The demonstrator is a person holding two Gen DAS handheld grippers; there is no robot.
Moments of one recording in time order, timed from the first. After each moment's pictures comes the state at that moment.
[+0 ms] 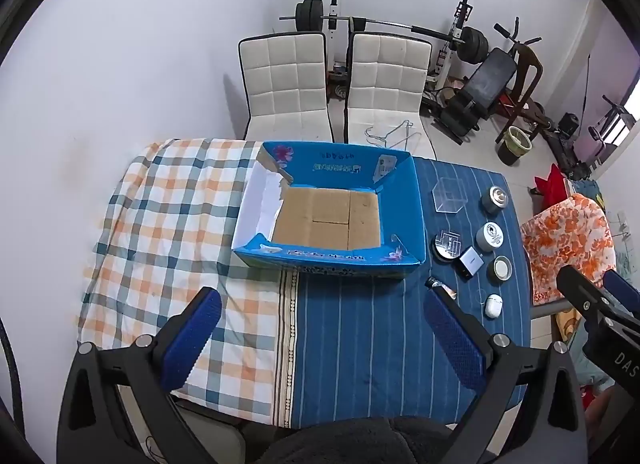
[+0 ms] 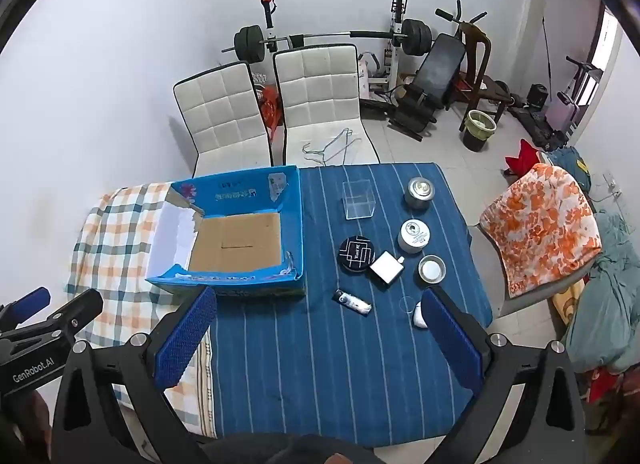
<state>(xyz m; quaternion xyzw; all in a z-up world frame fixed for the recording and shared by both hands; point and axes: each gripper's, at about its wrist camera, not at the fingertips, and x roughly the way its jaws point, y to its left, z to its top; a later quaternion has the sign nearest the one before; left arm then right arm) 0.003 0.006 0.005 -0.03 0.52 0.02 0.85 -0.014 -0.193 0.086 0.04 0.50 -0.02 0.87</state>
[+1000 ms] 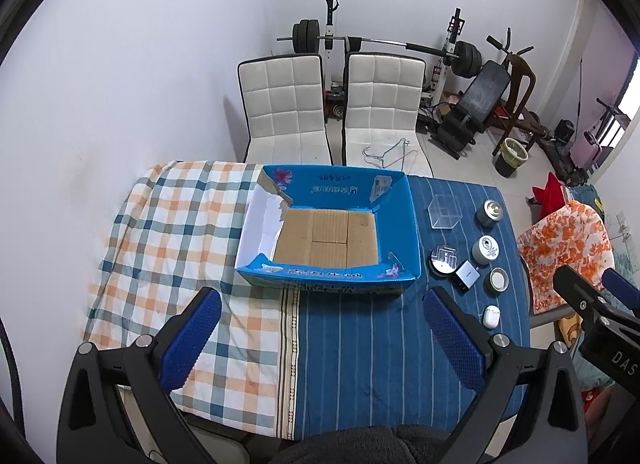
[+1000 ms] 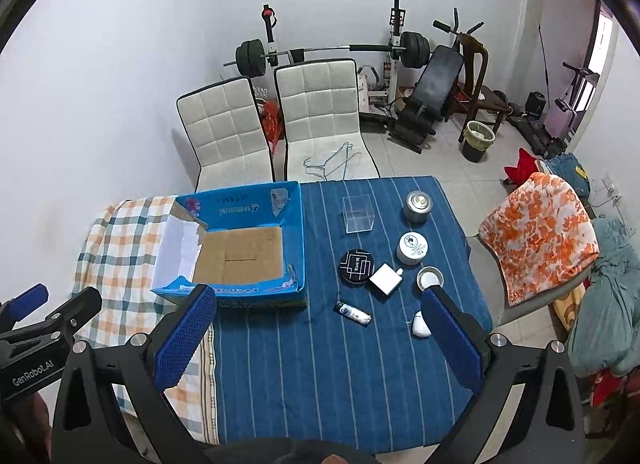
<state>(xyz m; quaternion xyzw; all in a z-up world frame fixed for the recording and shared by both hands) 0.006 0.002 0.032 -0.01 0.49 0.02 0.87 -0.021 -0.193 0.110 0.04 0.47 -0.01 0.88</state>
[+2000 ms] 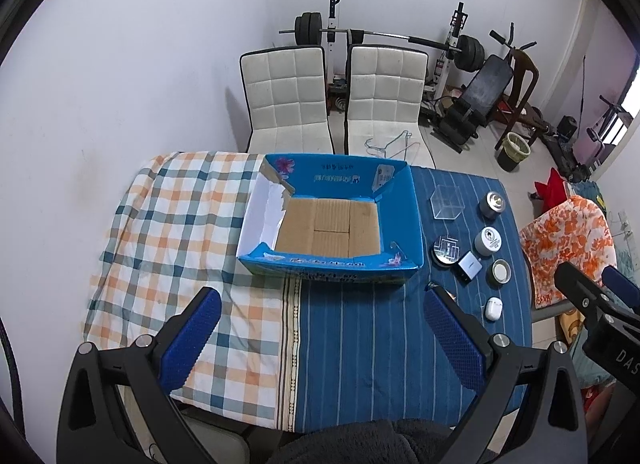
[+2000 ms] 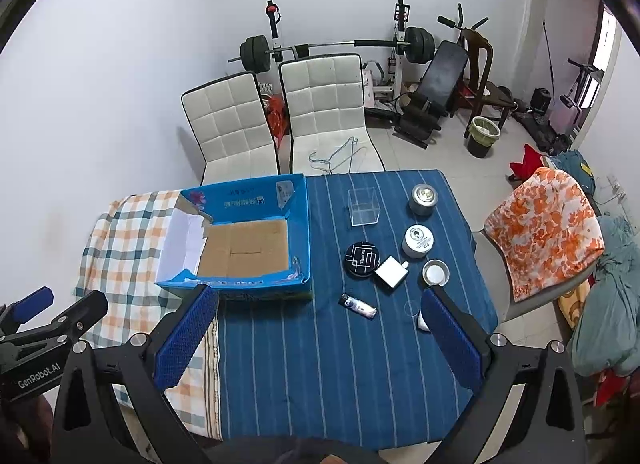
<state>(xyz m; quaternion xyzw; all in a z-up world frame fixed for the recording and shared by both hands) -0.004 0.001 0.024 -0.01 0.50 0.03 0.87 -0.024 -0.187 0.102 0.04 0.48 0.00 0.88</state>
